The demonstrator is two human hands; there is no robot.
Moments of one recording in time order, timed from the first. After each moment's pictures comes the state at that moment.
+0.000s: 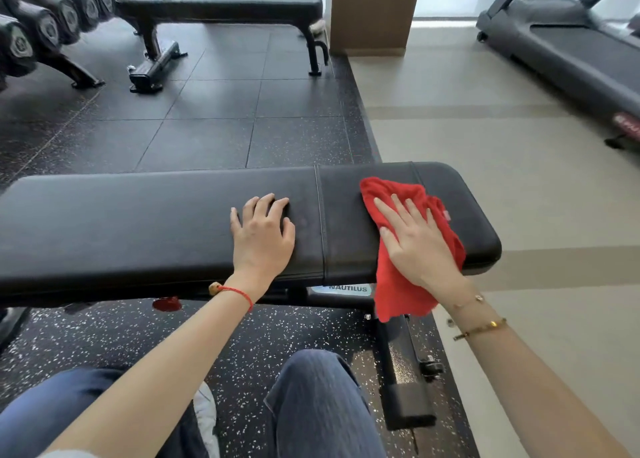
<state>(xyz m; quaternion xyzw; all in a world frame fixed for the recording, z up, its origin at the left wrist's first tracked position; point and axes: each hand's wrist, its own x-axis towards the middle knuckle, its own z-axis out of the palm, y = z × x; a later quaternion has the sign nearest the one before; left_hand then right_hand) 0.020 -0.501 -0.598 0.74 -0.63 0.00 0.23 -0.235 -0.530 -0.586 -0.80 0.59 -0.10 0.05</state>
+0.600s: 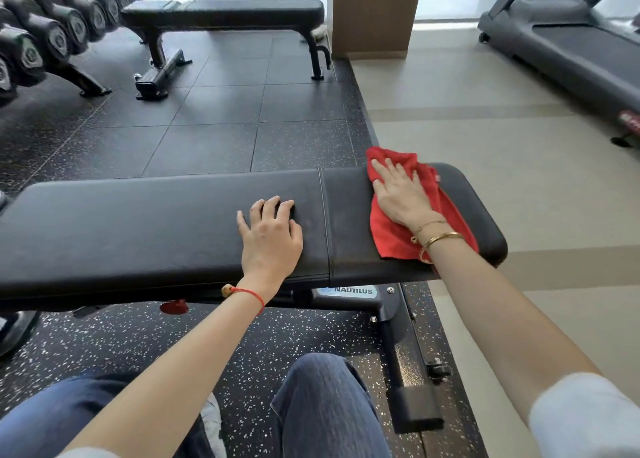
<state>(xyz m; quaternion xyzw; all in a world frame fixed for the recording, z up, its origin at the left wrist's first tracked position) 0.015 -0.503 -0.600 0.75 -0.63 0.02 0.20 -0.204 -0.626 -0.571 -0.77 0.63 -0.09 0.11</state>
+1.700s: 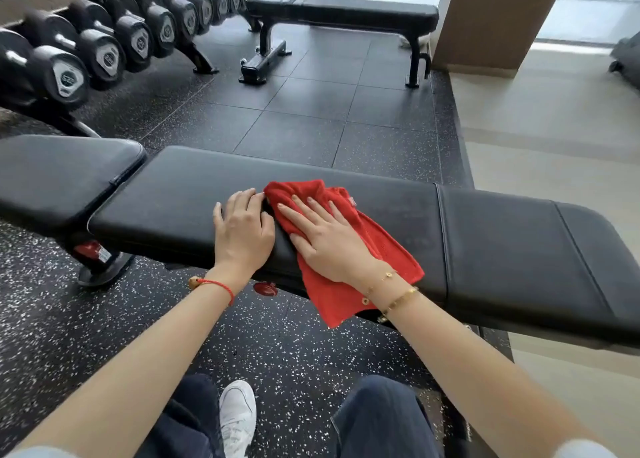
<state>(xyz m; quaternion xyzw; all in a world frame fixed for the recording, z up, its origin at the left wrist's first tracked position) 0.208 -0.450 -0.598 0.83 -0.49 0.04 0.24 0.052 -0.512 -0.585 -0.94 0.30 -0.10 0.11</state>
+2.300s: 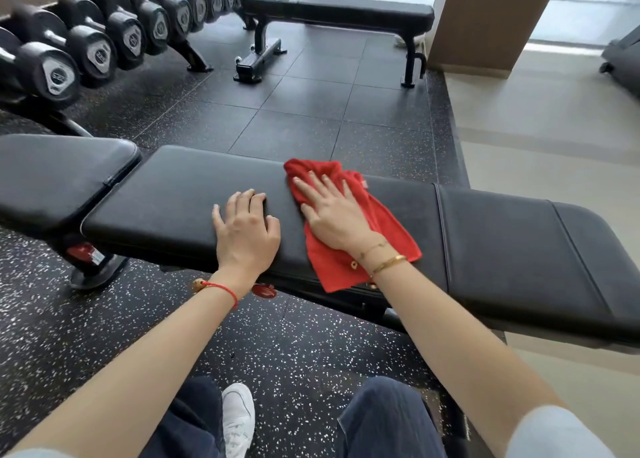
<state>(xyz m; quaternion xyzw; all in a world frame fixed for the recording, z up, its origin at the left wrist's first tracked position) 0.203 -0.454 -0.601 0.85 -0.49 0.05 0.21 0.072 -0.558 -0.580 -0.92 0.38 -0.08 0.10</state>
